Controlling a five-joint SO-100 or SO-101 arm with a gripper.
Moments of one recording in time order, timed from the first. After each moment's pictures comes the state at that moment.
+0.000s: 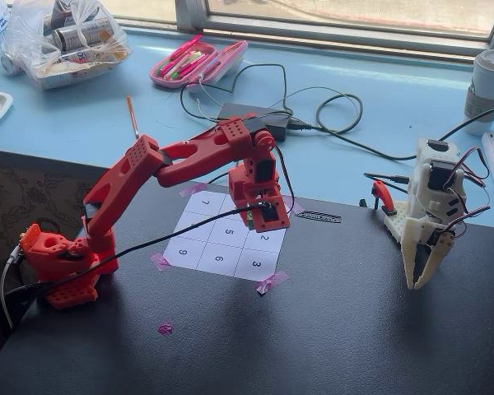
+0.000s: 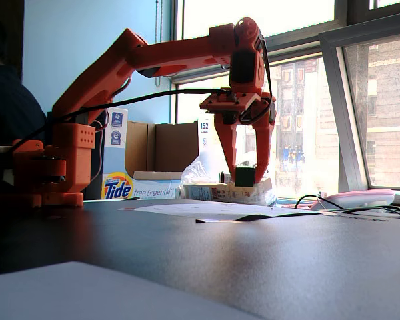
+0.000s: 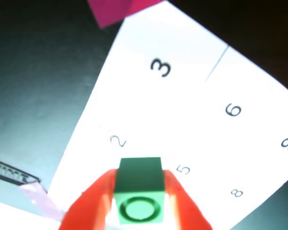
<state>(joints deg) -30.0 50.9 29.9 95.5 8.0</state>
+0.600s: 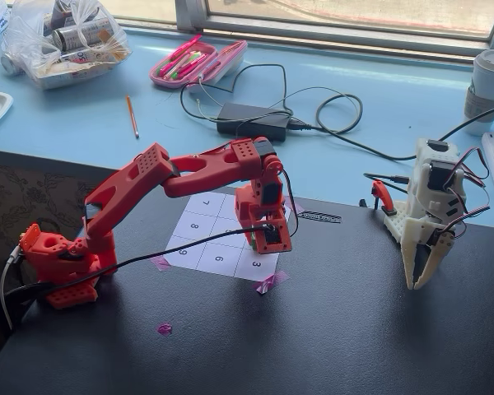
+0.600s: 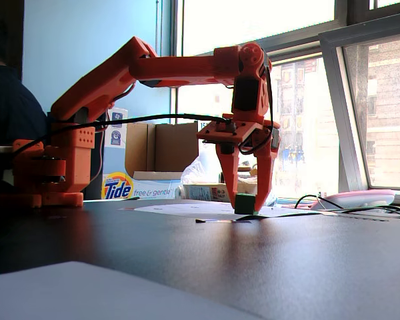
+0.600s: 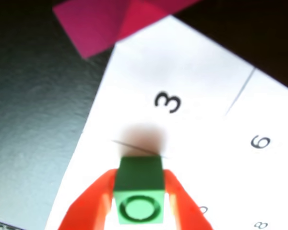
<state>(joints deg) -28.6 43.2 29.8 90.1 9.4</state>
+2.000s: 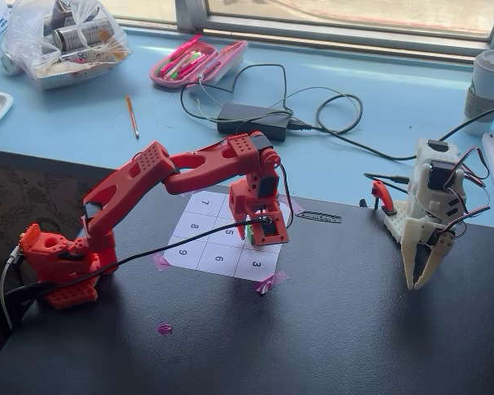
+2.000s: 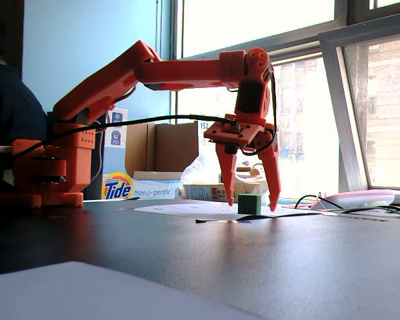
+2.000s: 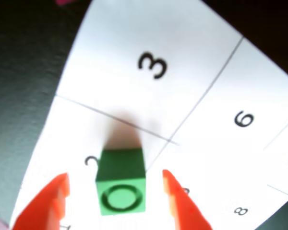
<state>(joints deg) -32.0 44.3 27.8 94.6 8.3</state>
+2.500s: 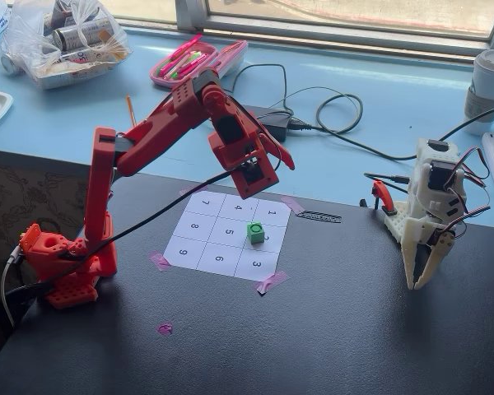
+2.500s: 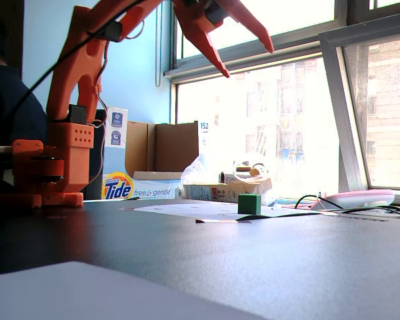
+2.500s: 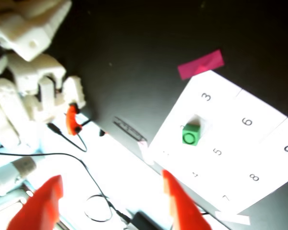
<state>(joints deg) -18.6 89.7 37.8 97.2 0.6</state>
